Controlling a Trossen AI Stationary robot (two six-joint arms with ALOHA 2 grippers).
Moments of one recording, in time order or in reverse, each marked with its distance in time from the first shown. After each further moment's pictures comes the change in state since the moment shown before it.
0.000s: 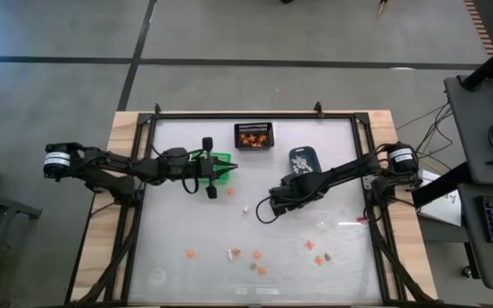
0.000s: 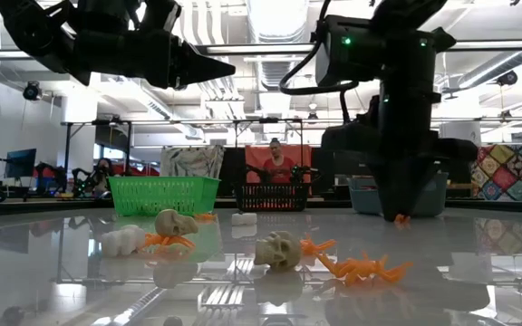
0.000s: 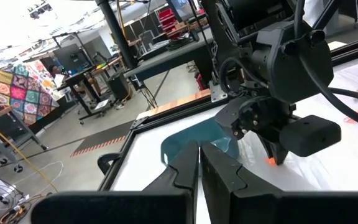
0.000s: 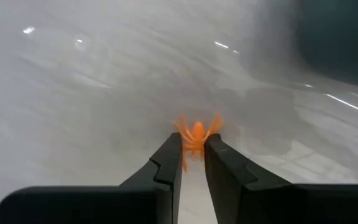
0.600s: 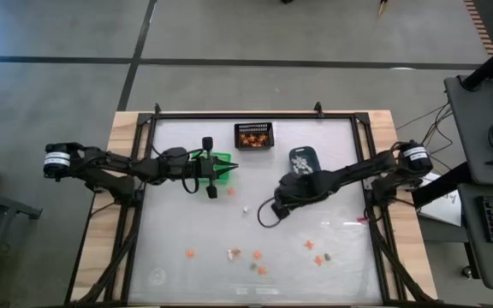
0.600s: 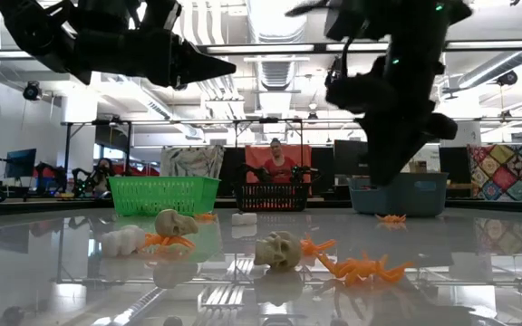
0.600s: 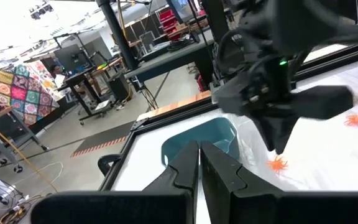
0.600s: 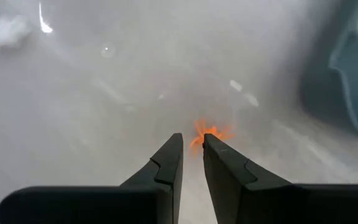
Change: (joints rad) left arm 0.000 0.000 0.005 0.000 0.000 -0.004; right arm 0.041 -0.122 0.004 0.015 0.082 -0.214
